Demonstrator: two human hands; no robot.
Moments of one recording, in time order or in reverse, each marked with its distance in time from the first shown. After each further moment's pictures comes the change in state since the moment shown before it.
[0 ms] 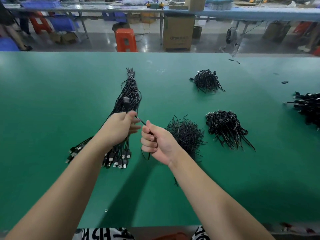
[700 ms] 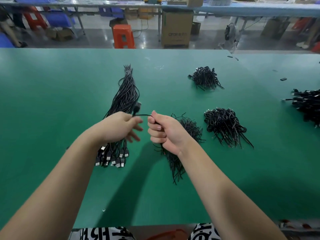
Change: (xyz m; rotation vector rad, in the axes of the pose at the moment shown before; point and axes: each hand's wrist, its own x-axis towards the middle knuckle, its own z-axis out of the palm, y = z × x) left_hand -0.010 0.023 -0.004 0.323 -0.316 0.000; right_hand -0.010 -0.038 -0.009 -0.171 0.010 -0.055
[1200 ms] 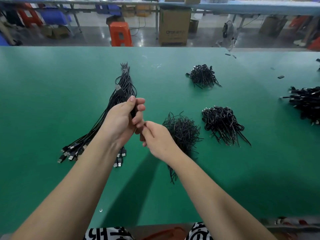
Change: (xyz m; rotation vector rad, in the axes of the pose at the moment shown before) left_hand 0.018 0.008 0.031 -1.071 0.155 0.201; right_hand -0.010 0.022 0.019 -1.072 0.291 -0.213
